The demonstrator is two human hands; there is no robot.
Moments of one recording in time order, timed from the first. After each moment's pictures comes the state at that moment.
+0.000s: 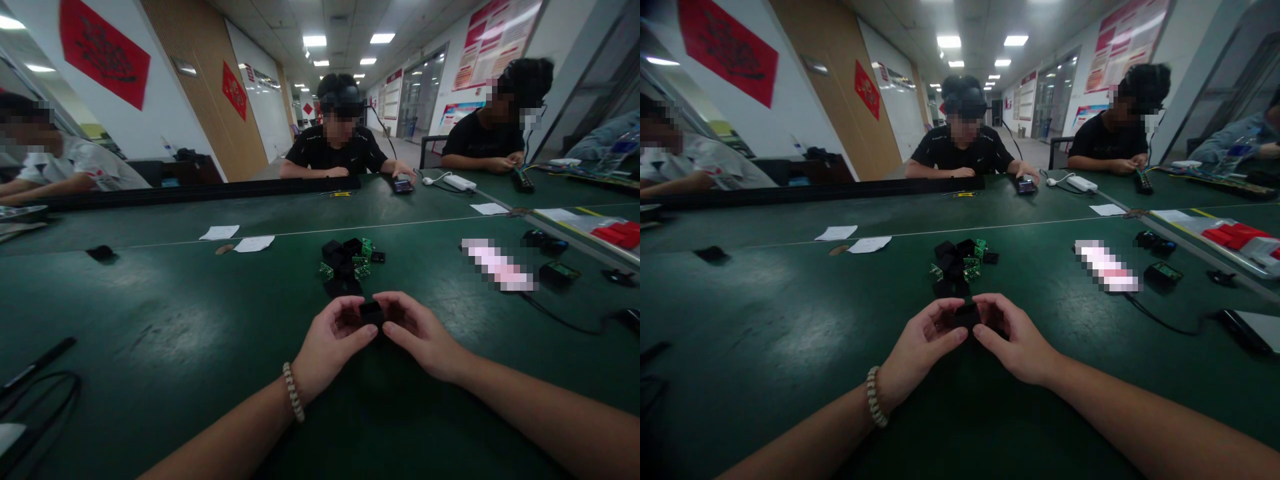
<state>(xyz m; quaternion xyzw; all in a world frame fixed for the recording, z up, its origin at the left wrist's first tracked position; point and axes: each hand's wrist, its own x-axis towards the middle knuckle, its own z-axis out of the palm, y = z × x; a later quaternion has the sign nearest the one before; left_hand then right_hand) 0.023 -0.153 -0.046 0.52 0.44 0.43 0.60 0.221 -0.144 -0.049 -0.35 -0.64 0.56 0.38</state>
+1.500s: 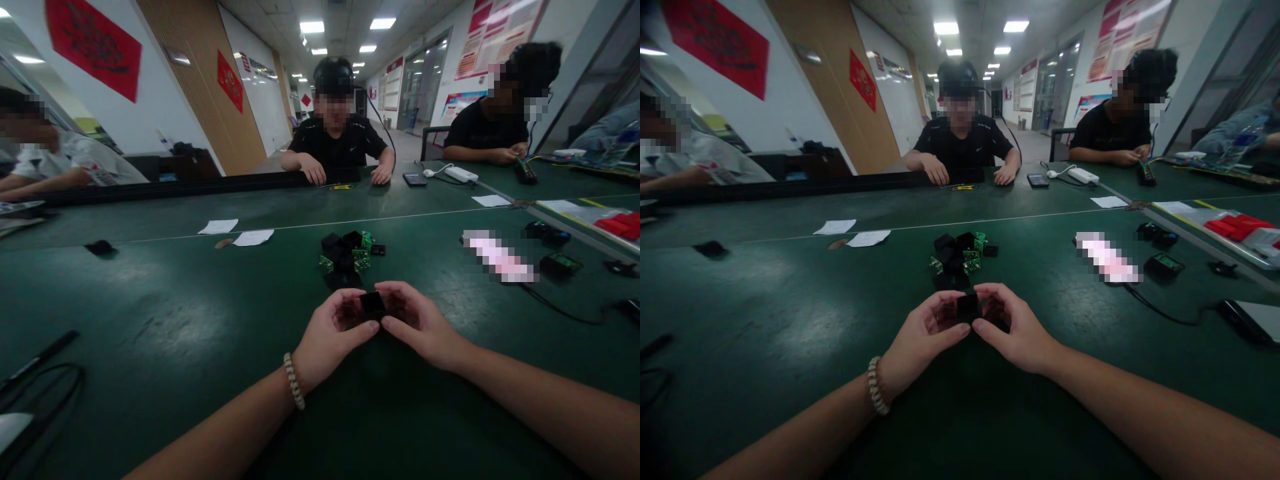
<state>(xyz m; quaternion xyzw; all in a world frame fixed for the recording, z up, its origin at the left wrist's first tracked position) 0.024 -0.153 -0.046 0.53 0.42 0.42 0.60 0.222 -0.143 -0.055 -0.35 -0.66 0.53 0.41</state>
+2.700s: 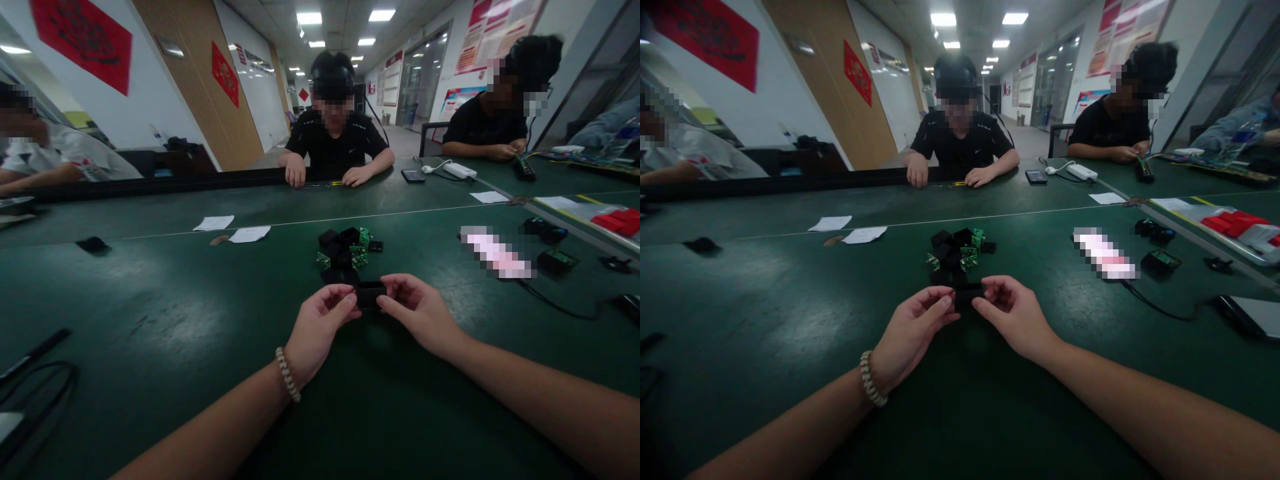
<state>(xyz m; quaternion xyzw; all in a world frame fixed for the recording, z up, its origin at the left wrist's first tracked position) 0.025 -0.148 -0.048 0.40 0.44 0.51 0.62 0.218 -0.134 -0.060 -0.43 -0.56 0.52 0.48</state>
